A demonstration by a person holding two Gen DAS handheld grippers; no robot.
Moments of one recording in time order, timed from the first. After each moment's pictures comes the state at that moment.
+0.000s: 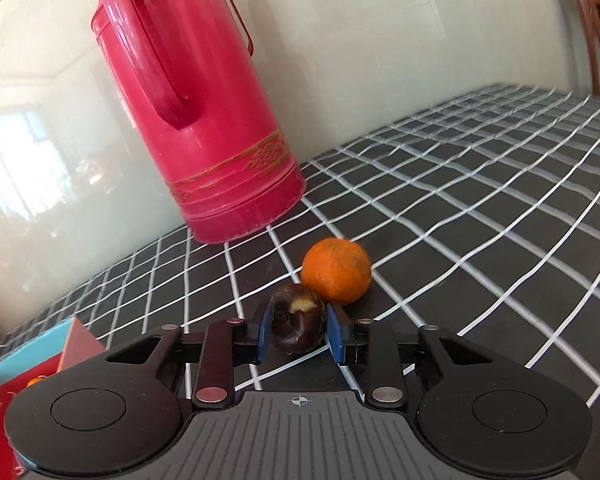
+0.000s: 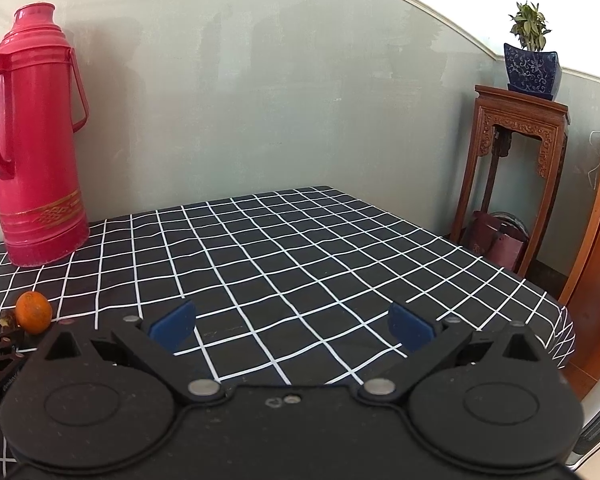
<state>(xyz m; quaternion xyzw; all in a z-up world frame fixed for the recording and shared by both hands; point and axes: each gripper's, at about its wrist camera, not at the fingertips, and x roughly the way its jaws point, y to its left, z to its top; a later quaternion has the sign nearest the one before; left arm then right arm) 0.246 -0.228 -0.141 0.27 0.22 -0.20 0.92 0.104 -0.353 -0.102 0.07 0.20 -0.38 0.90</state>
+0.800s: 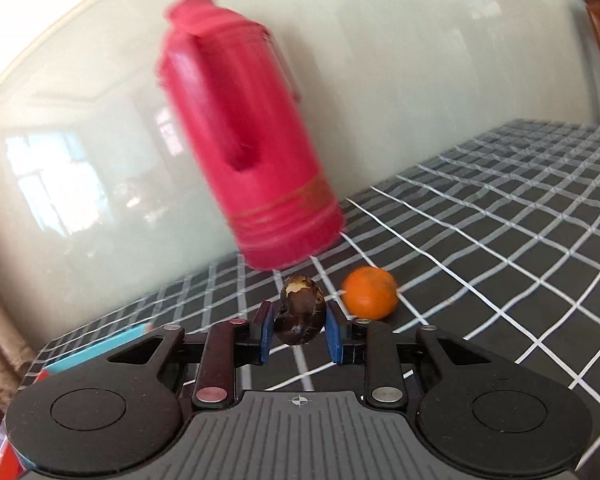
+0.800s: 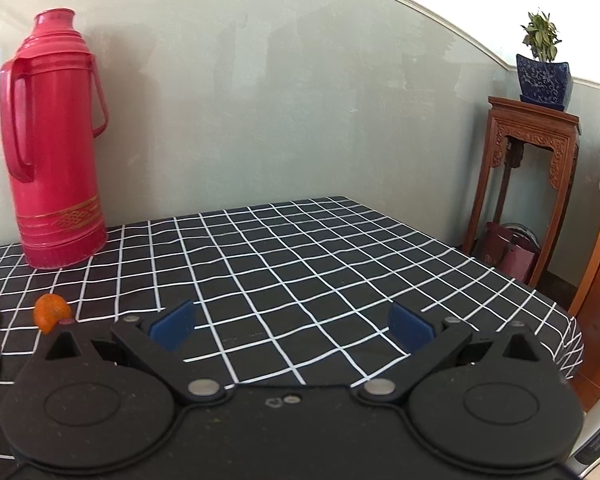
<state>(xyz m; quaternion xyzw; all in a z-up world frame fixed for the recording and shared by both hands) 0.203 -0.196 -0.105 0.24 0.15 -0.16 0.95 0.099 -0.340 -0.100 0.05 0.18 -0.36 0.91</state>
